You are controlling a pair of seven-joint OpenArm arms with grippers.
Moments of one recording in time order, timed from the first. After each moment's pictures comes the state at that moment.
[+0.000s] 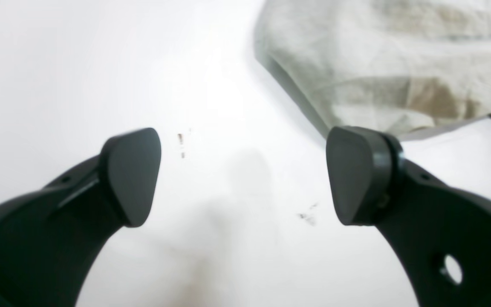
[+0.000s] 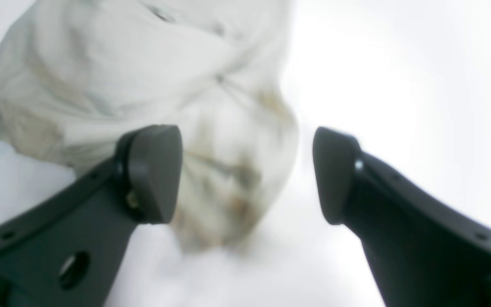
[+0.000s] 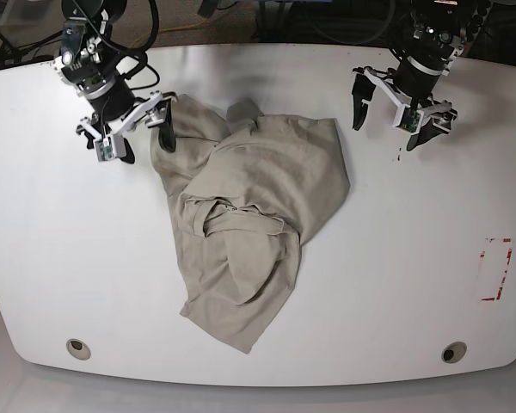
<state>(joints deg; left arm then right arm) 35.0 -11.3 -8.0 114.1 -3.3 -19.6 19.9 -22.5 8.6 18.5 112.9 23.1 28.1 -40.9</state>
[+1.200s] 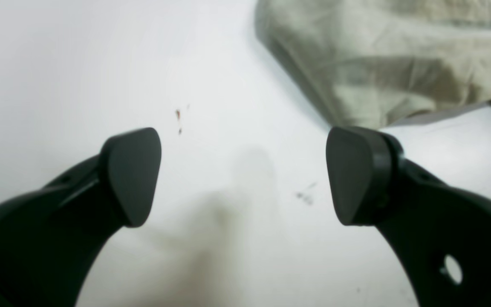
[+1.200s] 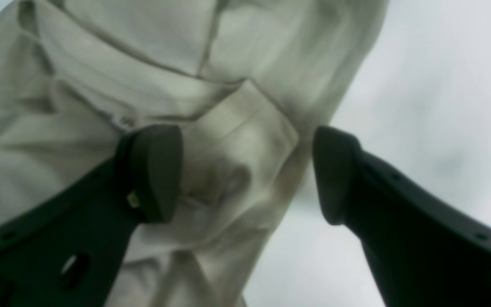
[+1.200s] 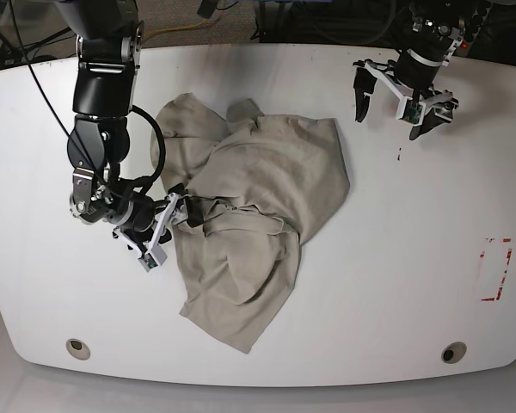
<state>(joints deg) 37.6 -9.0 -9.7 114.1 -3.1 -19.6 19.8 18.9 11.4 6.9 69.3 21.8 40.9 -54.5</state>
